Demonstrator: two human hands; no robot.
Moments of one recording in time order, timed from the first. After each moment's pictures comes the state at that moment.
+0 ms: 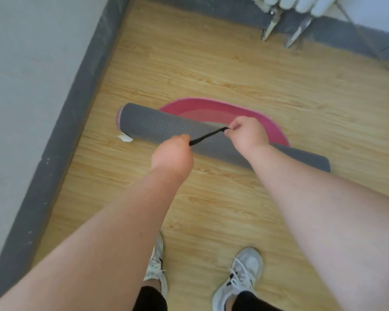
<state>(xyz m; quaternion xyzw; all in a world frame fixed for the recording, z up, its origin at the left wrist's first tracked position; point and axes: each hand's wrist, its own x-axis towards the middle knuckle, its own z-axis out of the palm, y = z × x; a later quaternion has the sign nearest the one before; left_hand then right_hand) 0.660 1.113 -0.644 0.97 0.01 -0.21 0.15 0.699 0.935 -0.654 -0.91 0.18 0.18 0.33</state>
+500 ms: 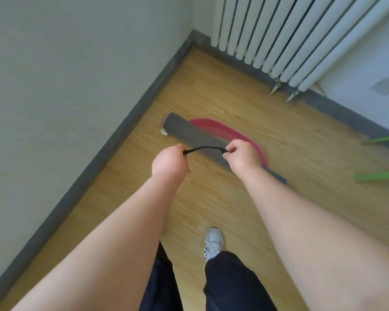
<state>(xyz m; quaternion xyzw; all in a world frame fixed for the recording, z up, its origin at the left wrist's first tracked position) 0.524 1.109 -0.342 0.93 0.21 -0.21 0.20 0.577 0.938 -0.347 -0.91 0.09 0.25 0.31</state>
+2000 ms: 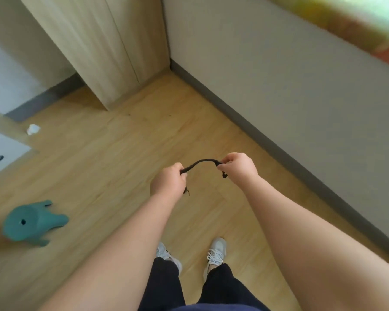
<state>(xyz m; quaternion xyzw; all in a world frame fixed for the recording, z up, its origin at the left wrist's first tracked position) -0.188 1.008 -0.188 0.36 0.89 0.10 0.27 -0.043 1.133 -0.172 -0.59 -0.68 0.43 -0.03</state>
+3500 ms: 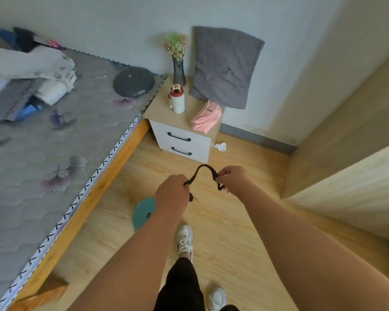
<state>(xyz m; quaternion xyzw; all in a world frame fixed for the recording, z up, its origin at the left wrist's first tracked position) -0.878 0.722 -0.163 -0.14 0.96 0.24 0.09 -0.936 0.896 -0.153 -0.13 -0.86 0.42 -0.27</state>
